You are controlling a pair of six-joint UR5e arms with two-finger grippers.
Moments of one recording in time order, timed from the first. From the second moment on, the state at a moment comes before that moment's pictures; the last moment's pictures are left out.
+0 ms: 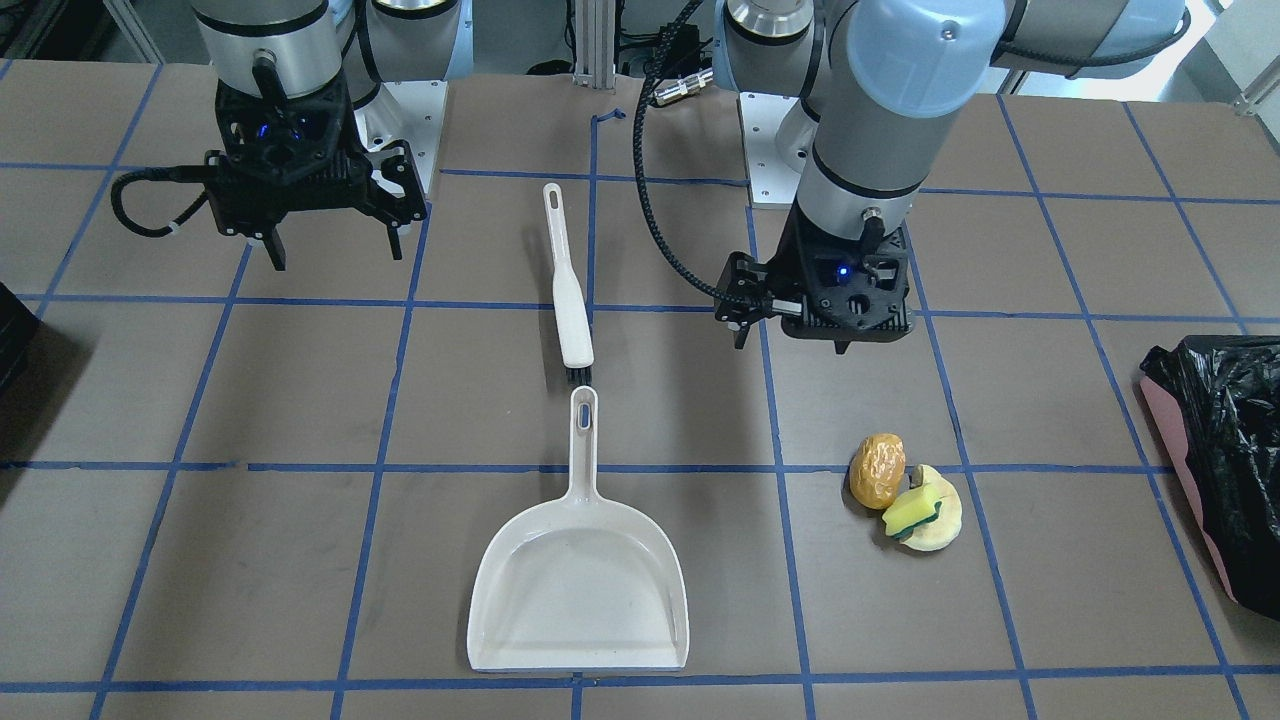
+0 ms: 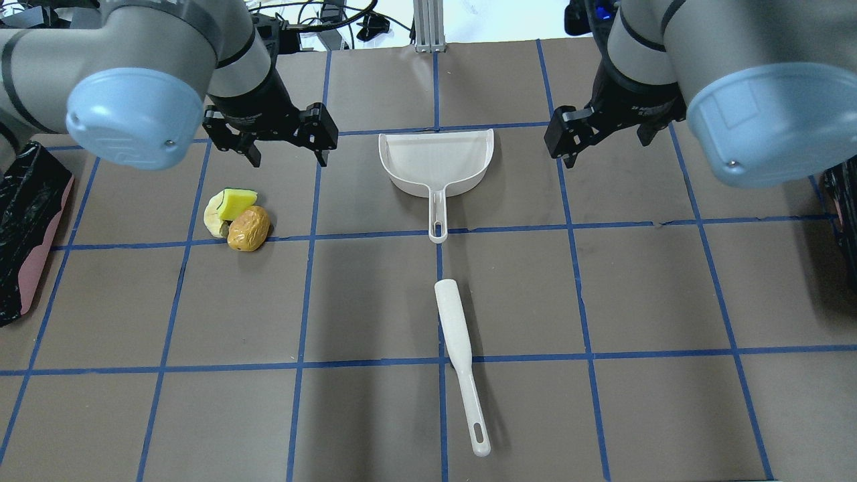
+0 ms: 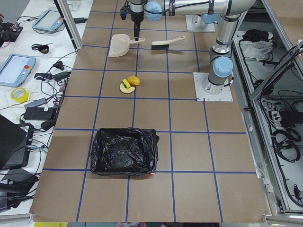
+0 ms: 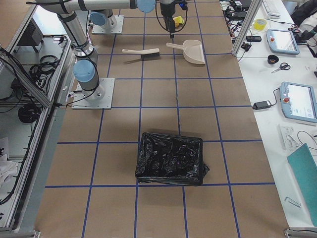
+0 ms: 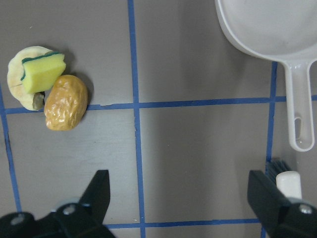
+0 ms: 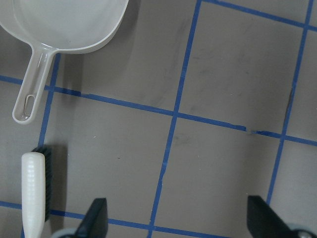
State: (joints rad) left arm -1.70 -1.71 -1.59 -1.35 1.57 -0.09; right arm 1.69 -1.60 1.67 -1.72 -1.64 -0.10
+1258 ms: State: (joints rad) left arm -1.90 -1.97 -1.58 -1.05 1.54 -0.28; right arm 2.05 -1.61 1.98 -1.89 -1.59 0.18
